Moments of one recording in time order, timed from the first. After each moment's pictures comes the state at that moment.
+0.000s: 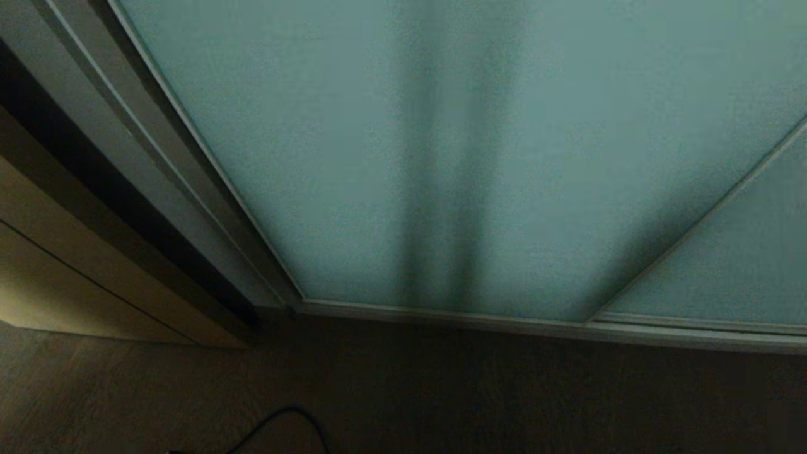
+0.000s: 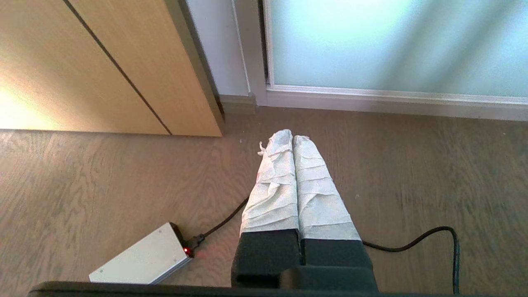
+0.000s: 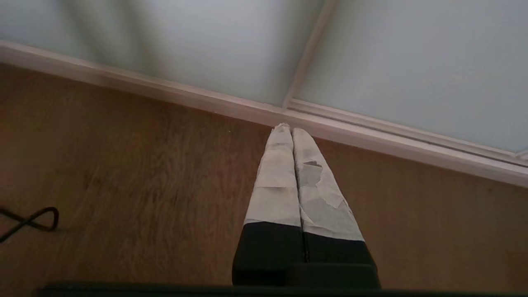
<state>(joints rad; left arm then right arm) 0.01 0.00 0.00 0.00 -0.03 0.06 0.00 0.16 -0.02 -0.14 -0.04 -0.14</state>
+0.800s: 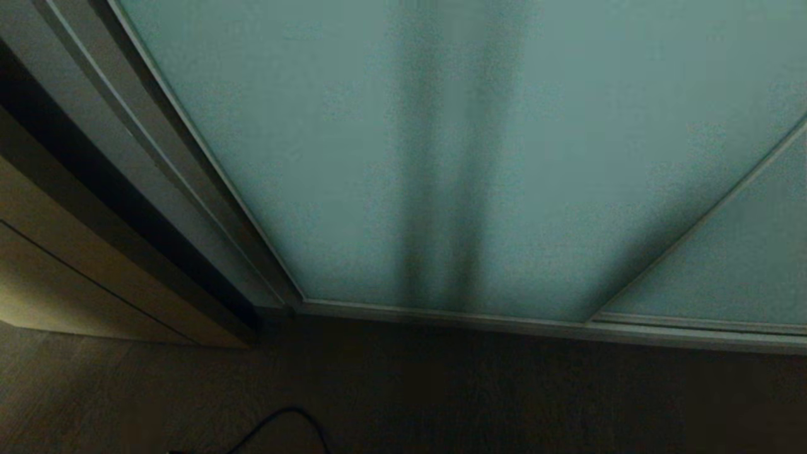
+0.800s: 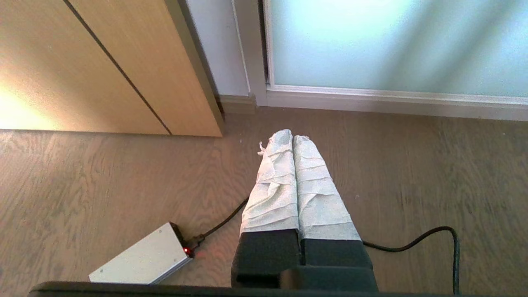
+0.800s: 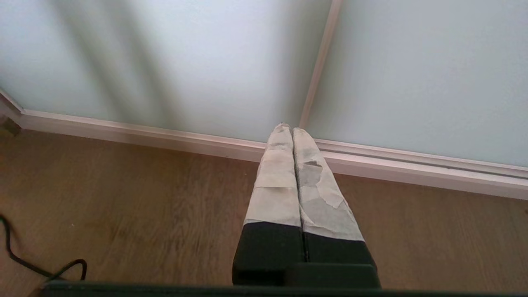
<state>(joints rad) 0.01 0.00 0.00 0.00 -0.03 0.06 0.00 0.00 0.00 -0.15 -0.03 -0.02</state>
